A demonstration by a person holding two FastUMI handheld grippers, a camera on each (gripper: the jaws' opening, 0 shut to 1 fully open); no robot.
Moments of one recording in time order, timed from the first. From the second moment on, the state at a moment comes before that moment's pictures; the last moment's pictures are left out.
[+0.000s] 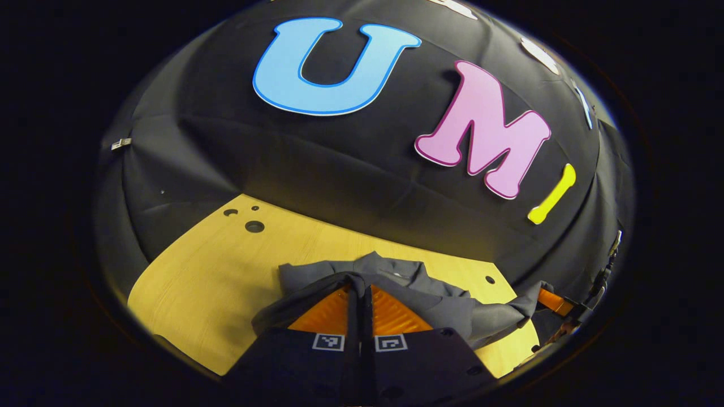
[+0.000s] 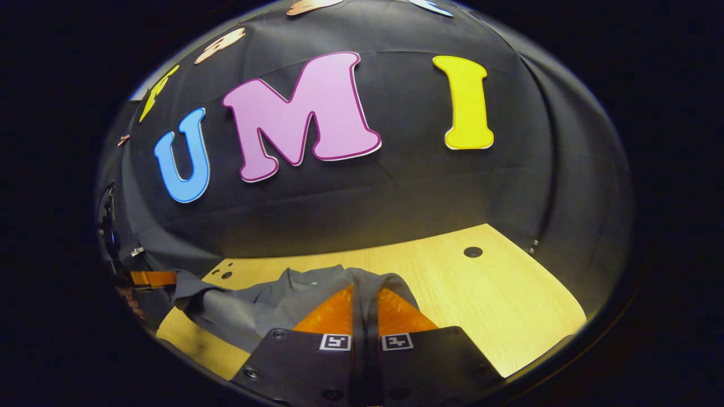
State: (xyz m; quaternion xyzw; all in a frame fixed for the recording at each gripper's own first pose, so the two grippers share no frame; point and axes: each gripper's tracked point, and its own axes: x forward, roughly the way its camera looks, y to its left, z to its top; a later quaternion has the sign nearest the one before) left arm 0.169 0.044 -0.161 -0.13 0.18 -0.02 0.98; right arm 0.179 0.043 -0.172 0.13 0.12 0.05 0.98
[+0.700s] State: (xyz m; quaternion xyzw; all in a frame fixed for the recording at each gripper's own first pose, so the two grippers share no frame) left arm 0.297 0.066 -0.236 -0.07 0.19 -0.01 0.98; right arm 0.316 0.056 -0.255 0.10 0.15 0.04 0.98
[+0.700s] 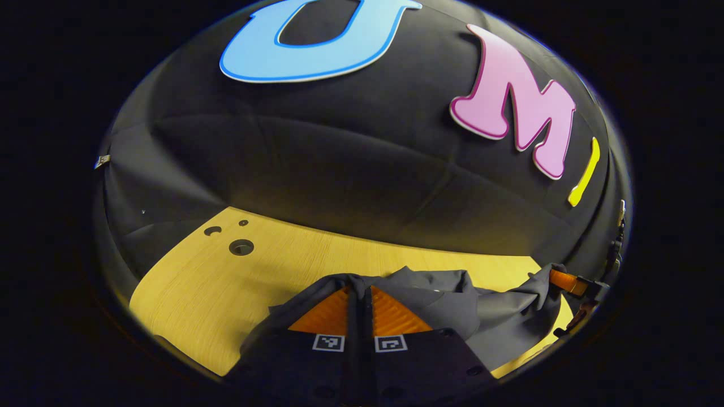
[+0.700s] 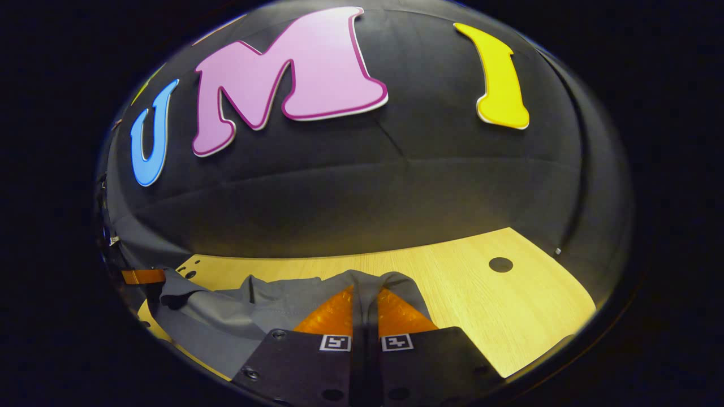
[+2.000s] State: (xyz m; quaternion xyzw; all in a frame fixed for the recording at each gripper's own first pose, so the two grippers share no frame) left arm 0.279 0.049 -0.255 -0.02 0.20 -0.01 0.98; right arm 0.286 0.066 -0.275 0.07 0.20 0.03 0.98
